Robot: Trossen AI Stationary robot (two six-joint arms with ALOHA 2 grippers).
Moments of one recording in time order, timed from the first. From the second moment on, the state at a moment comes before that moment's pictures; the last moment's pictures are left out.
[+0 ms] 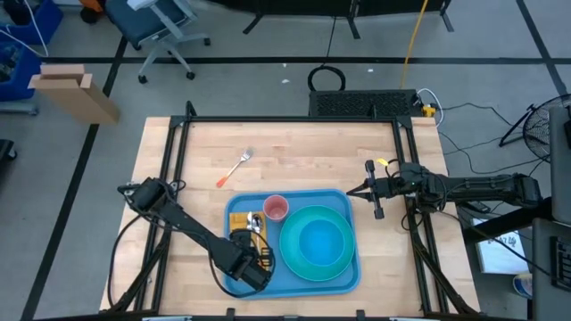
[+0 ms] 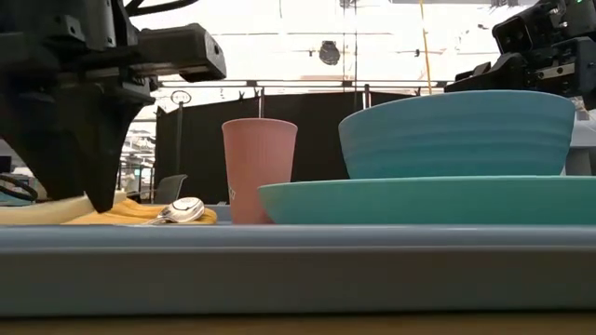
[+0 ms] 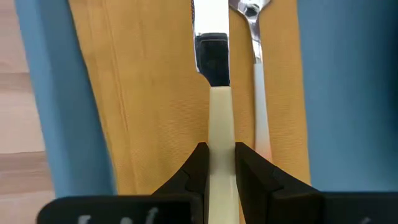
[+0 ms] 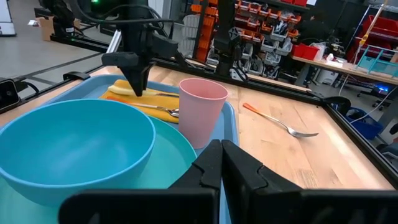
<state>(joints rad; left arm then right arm) -0.59 2.00 1.42 -0.99 -0.20 -2.16 -0.14 0.51 0.09 0.30 -0.26 -0.22</state>
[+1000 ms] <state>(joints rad) -0.58 2.05 1.42 -0.96 -0.15 -2.21 -0.14 0.51 0.09 0.30 -0.27 -0.22</state>
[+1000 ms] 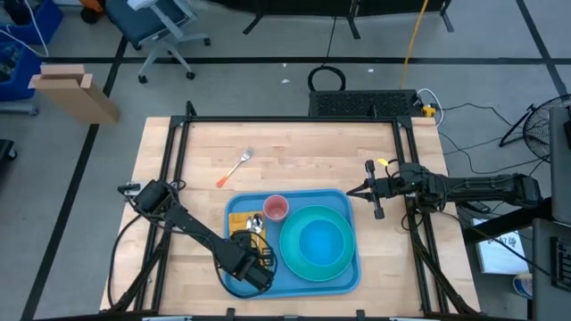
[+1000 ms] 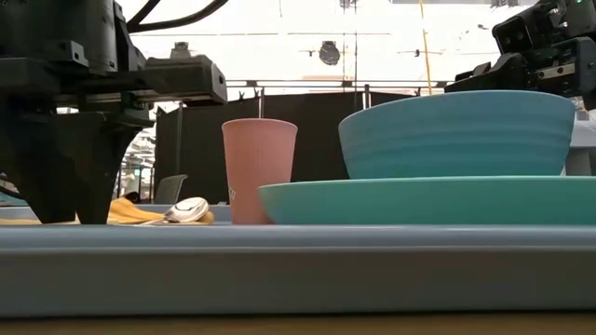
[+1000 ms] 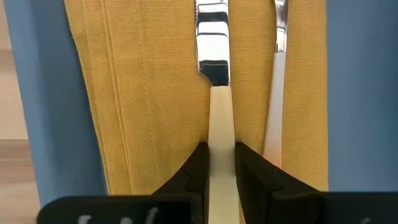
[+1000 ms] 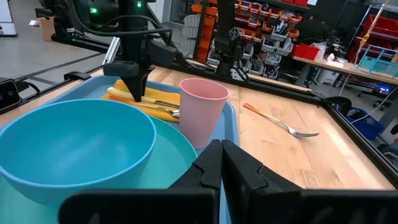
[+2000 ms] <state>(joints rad) -0.59 1.93 1.41 -1.11 -0.10 -2.17 -0.14 0.51 0.09 0.30 -0.27 -0.22</state>
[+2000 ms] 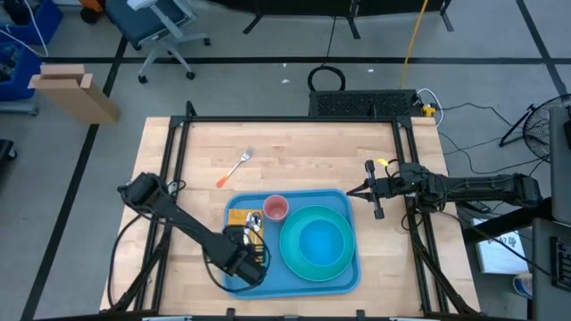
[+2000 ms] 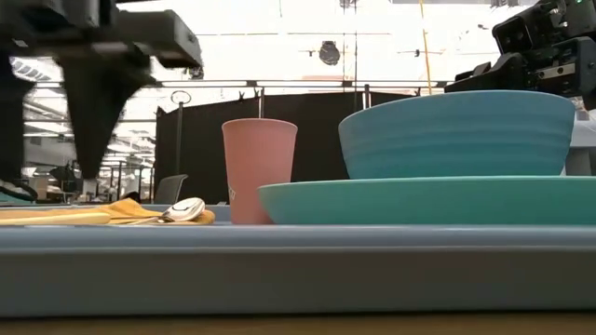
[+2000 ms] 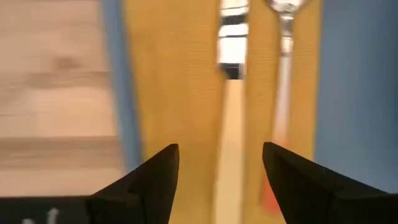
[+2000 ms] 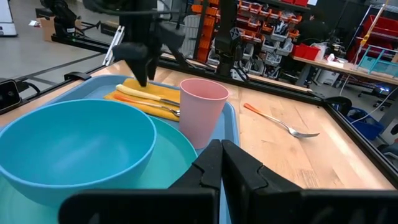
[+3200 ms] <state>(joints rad) 0.29 1.44 1.13 -1.37 -0.24 -0.33 -0.14 0.52 0.09 0.30 -0.27 -0.20</state>
